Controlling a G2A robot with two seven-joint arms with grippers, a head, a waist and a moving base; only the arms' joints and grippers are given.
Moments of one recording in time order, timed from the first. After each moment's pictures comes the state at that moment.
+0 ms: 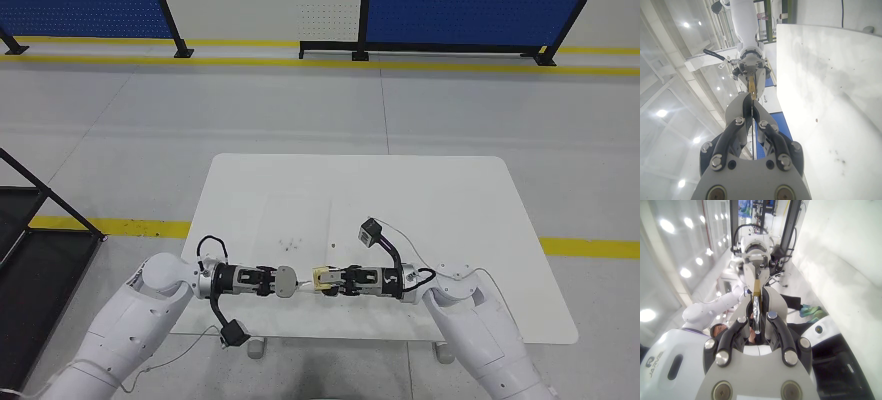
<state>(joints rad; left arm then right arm) 1.37 -0.88 -1.22 -1.50 2.52 0.31 1.29 -1.20 -1.28 1.03 -1.41 0.35 -0.15 1.17</state>
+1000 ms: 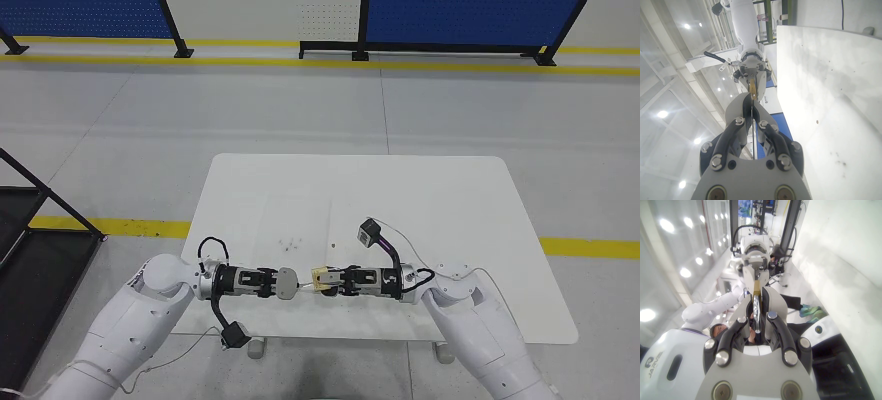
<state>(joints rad) 1.38 -0.88 -1.21 -1.51 2.52 0.32 1.28 -1.19 -1.27 1.00 -1.41 0.37 -0.16 1.15</state>
